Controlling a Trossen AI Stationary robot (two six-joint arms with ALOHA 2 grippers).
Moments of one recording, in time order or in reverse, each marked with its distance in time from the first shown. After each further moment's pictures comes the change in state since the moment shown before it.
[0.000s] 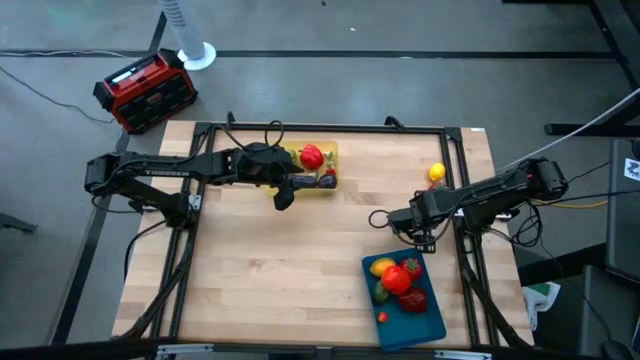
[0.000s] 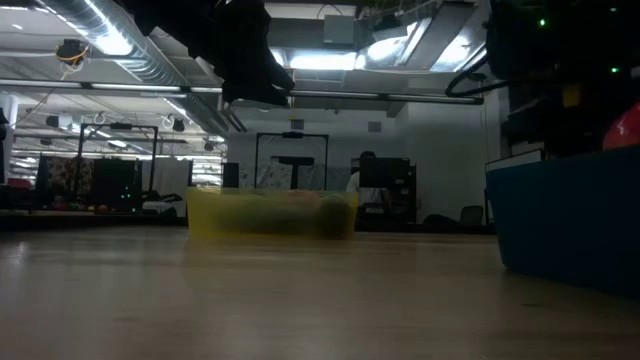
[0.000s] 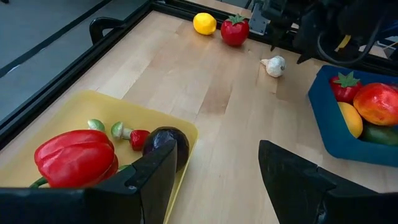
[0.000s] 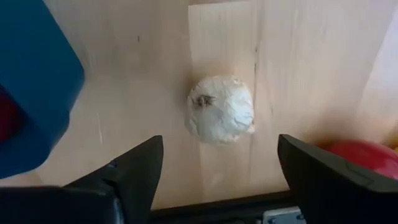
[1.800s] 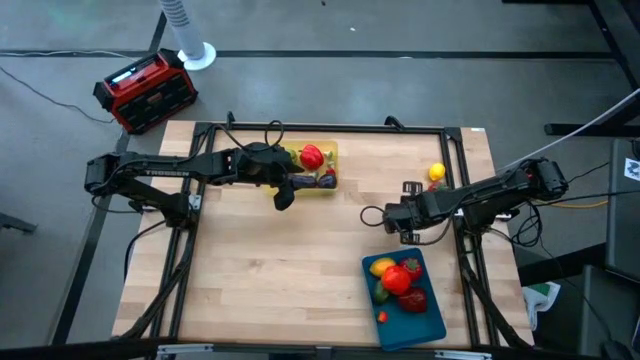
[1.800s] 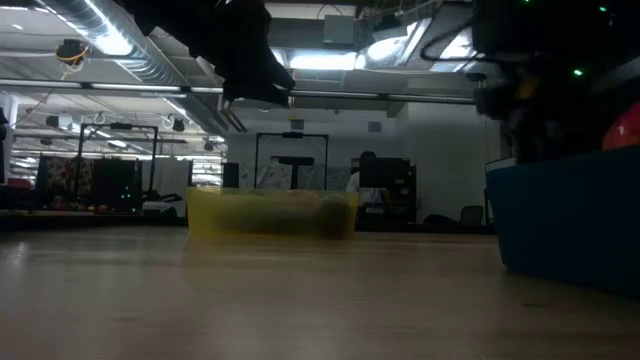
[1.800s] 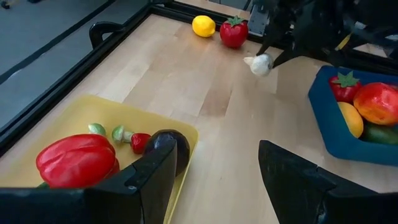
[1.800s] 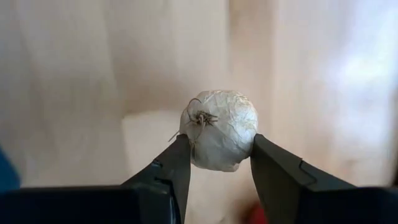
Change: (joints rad) left arm 0.000 0.000 0.000 0.007 0.000 0.014; right arm 0.001 0.001 0.039 0.164 0.304 -0.022
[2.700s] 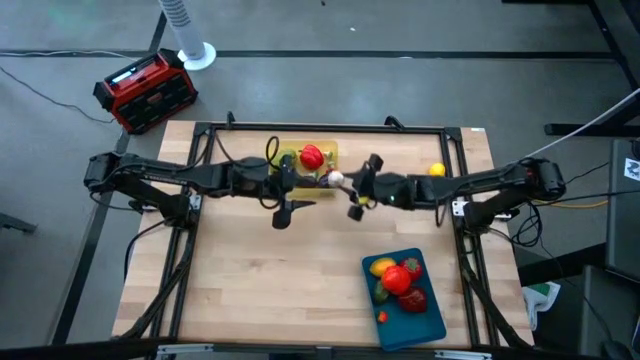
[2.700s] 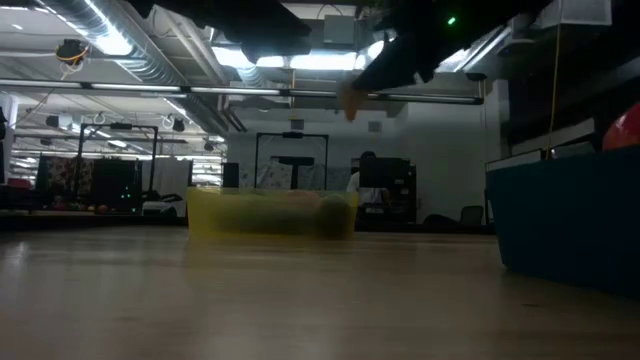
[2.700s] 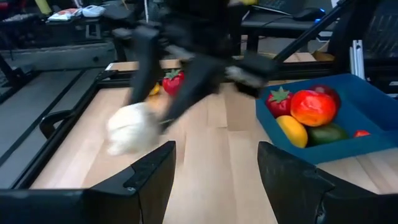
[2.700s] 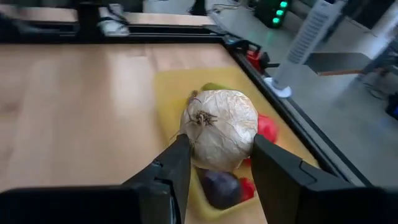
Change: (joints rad) left arm -0.168 0.000 0.000 0.187 0.000 0.227; right arm -0.157 0.016 0.047 1.043 0.093 -0.234
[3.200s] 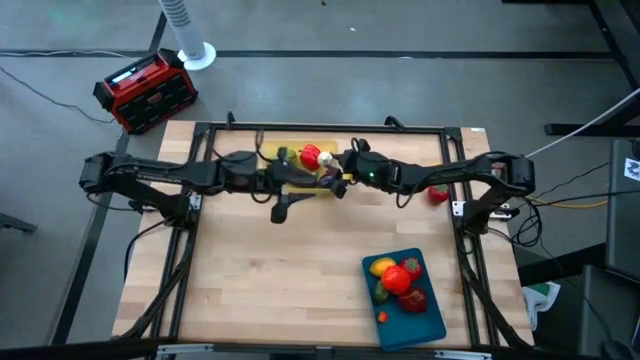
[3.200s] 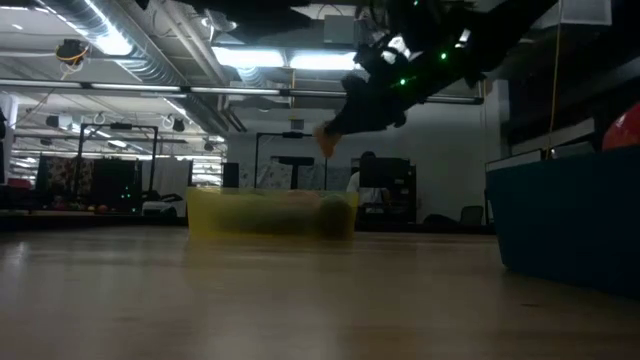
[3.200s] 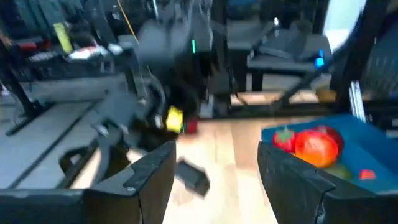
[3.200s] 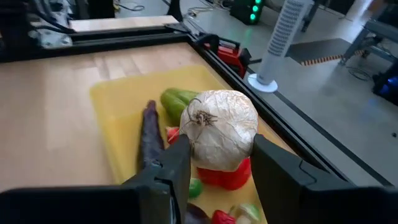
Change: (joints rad) left arm 0.015 -0.059 0.000 0.089 0.000 0.009; right arm -0.211 0.230 0.000 0.301 -0.111 0.000
